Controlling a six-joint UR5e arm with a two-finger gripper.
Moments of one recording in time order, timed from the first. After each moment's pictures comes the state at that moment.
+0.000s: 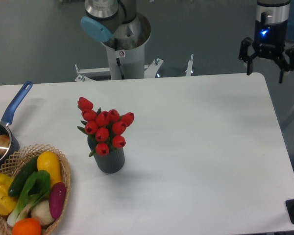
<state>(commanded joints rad) 3.07 -1.66 -1.73 -0.96 1.25 1.73</state>
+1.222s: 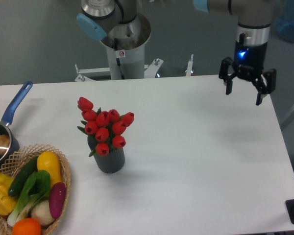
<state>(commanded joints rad) 2.94 -1.71 -1.82 -0.87 1.14 1.65</state>
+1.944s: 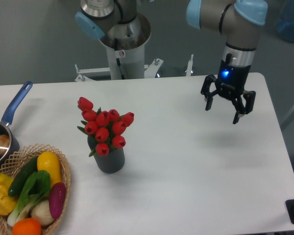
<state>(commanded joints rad) 2.87 -1.78 -1.85 -0.87 1.06 1.65</state>
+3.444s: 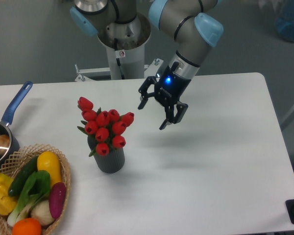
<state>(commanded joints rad) 2.72 -1.61 -1.97 -1.16 0.84 1.57</state>
